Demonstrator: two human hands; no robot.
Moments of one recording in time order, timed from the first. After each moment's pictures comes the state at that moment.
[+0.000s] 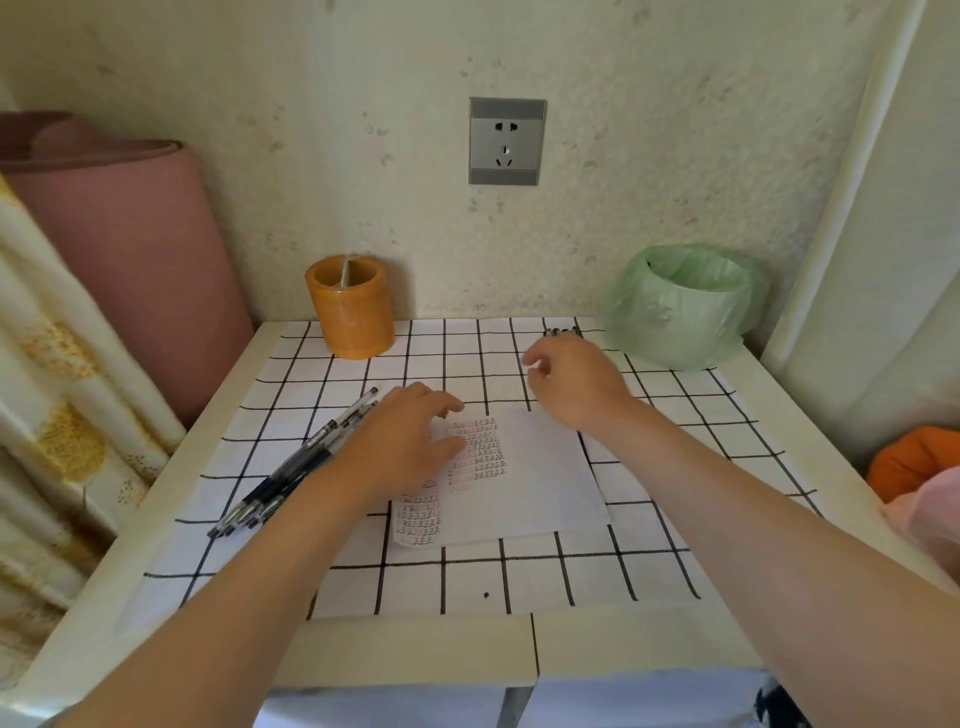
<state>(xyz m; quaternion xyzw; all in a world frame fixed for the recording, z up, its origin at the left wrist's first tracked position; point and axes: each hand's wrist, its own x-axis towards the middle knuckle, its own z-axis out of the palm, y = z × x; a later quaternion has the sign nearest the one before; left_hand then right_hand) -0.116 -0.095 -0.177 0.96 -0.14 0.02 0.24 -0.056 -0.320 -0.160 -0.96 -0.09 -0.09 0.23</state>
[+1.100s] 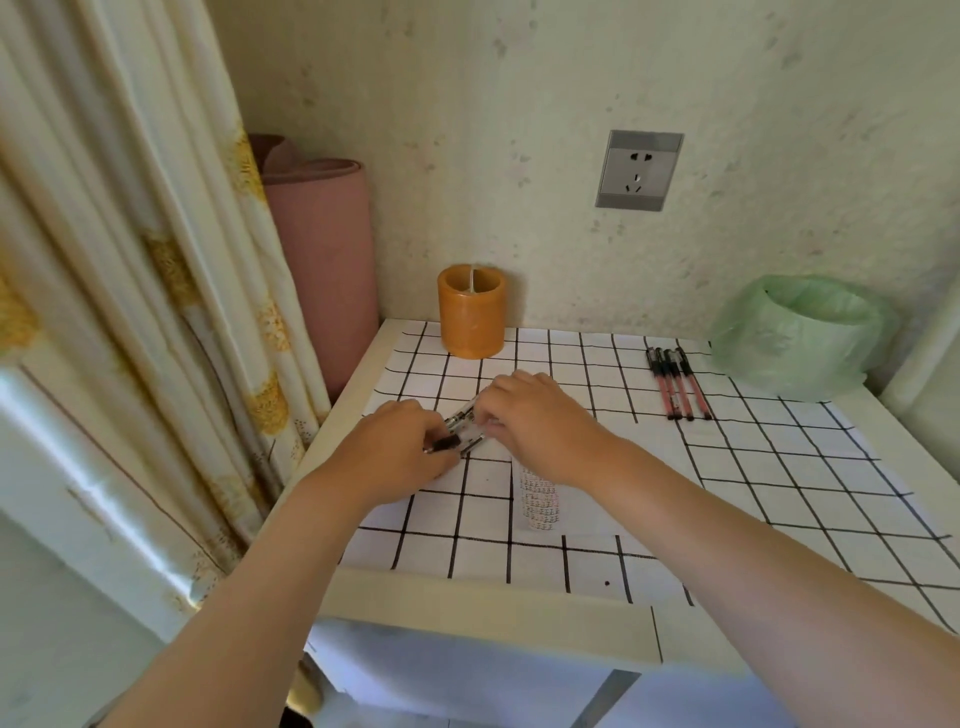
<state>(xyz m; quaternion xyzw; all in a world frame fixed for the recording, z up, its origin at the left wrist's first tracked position) -0.178 0.017 -0.149 0.98 -0.05 0.01 0.19 -0.111 -0.178 -0.158 -0.88 -0.44 -0.12 0.12</state>
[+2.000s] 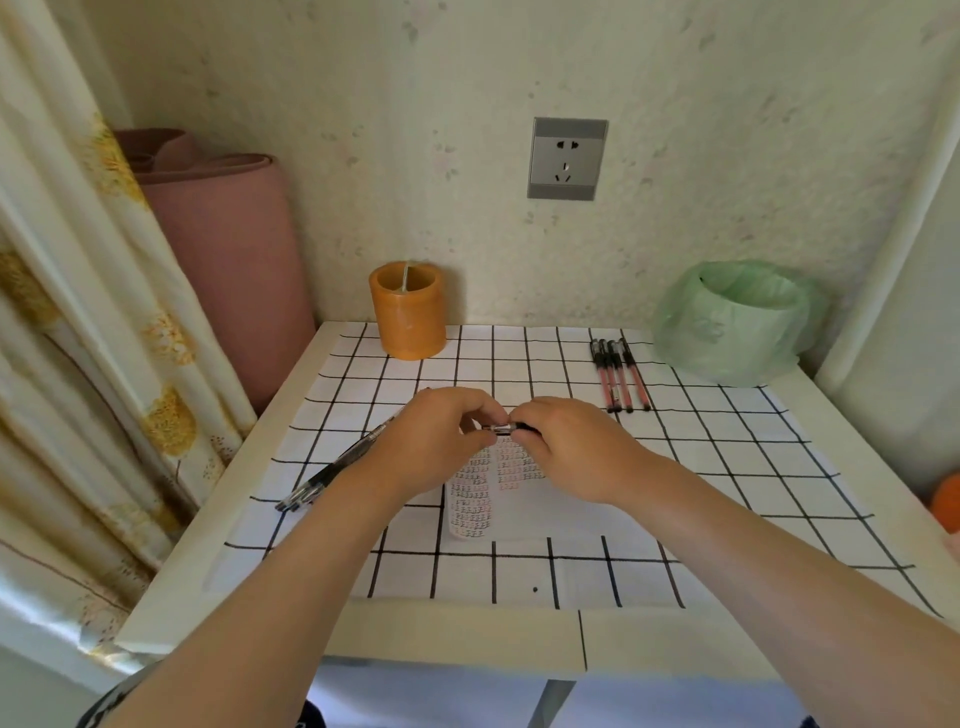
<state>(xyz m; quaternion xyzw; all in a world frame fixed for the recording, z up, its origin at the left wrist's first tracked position) -0.138 -0.078 -0.153 0.92 -0.14 0.03 0.35 -0.113 -0.277 -0.165 -0.93 -0.33 -0.06 0.16</state>
